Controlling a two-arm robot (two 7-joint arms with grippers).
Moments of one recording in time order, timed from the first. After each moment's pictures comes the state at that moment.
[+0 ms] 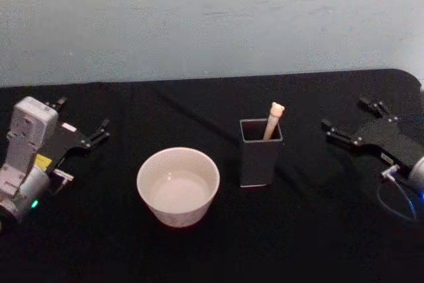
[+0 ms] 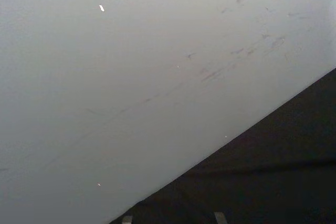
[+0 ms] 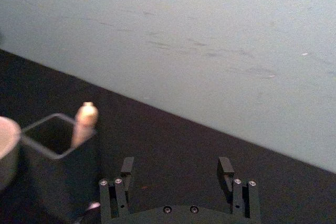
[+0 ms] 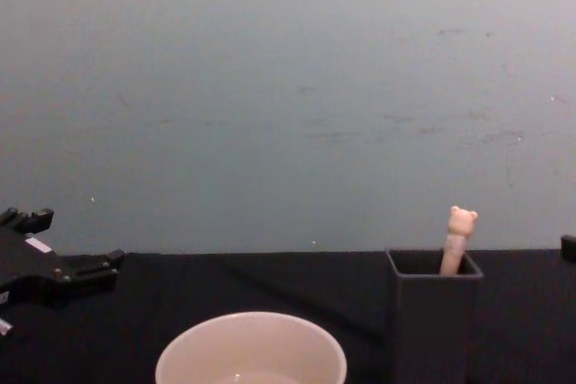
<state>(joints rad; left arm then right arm) -0.20 0.60 0.45 -1.41 -0.25 -0.12 0.03 0.08 0.68 -0.31 -1.60 0.51 -0.02 0.23</state>
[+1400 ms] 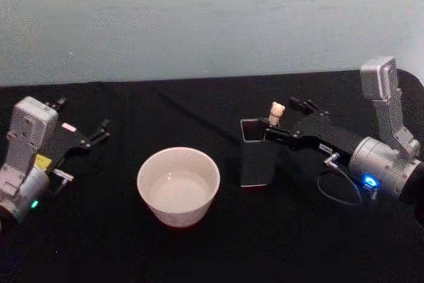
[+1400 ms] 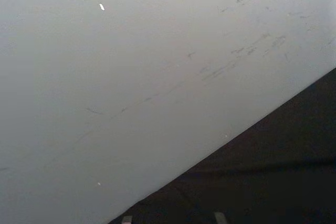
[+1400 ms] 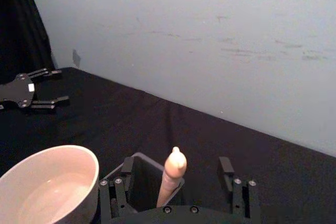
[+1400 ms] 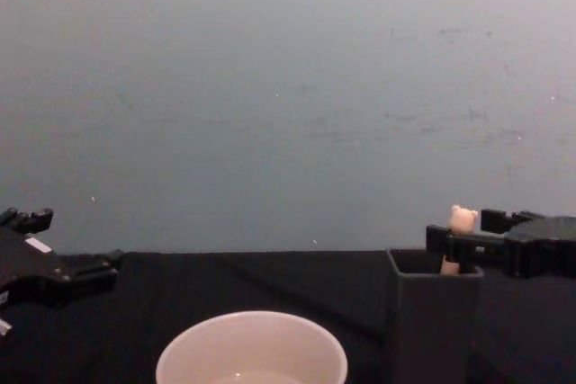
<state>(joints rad) -0.20 0.60 0.45 -1.41 -0.25 -0.12 0.03 0.25 0.49 -0.37 -1.47 0.52 0.11 0.44</state>
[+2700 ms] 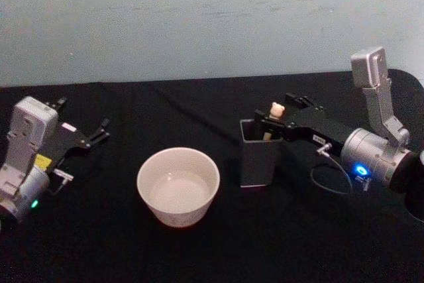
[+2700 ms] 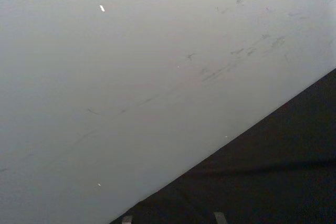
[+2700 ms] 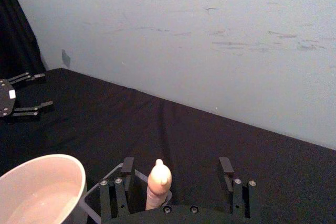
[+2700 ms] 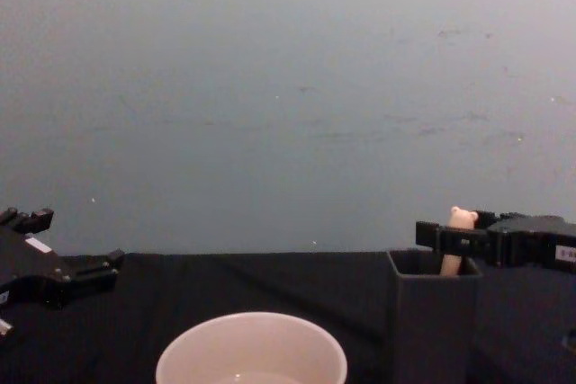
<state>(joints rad) -0.20 0.60 0.45 -1.41 -0.25 -0.12 0.03 0.31 0.44 -0.38 -1.41 0.52 0.16 0.42</state>
